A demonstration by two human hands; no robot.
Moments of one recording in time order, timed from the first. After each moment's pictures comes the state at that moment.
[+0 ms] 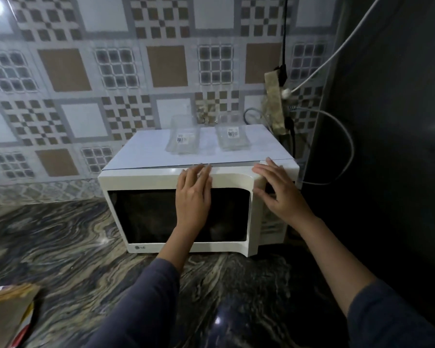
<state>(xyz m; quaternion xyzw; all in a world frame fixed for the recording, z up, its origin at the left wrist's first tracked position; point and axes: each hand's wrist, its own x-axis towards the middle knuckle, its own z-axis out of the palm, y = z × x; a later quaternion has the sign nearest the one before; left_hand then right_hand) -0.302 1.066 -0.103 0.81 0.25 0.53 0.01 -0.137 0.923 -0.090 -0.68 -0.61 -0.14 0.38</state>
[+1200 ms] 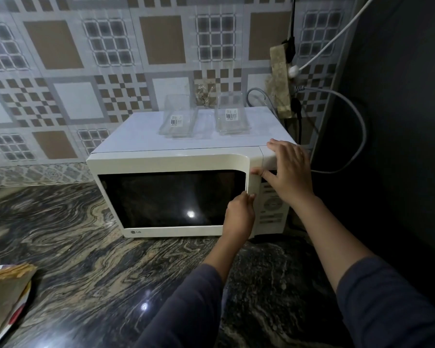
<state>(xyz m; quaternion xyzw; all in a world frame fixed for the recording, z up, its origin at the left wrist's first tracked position) -0.227 0.992 -0.161 0.81 0.33 0.33 0.35 -0.110 0.938 -0.086 -0.76 -0.52 -0.26 0.29</state>
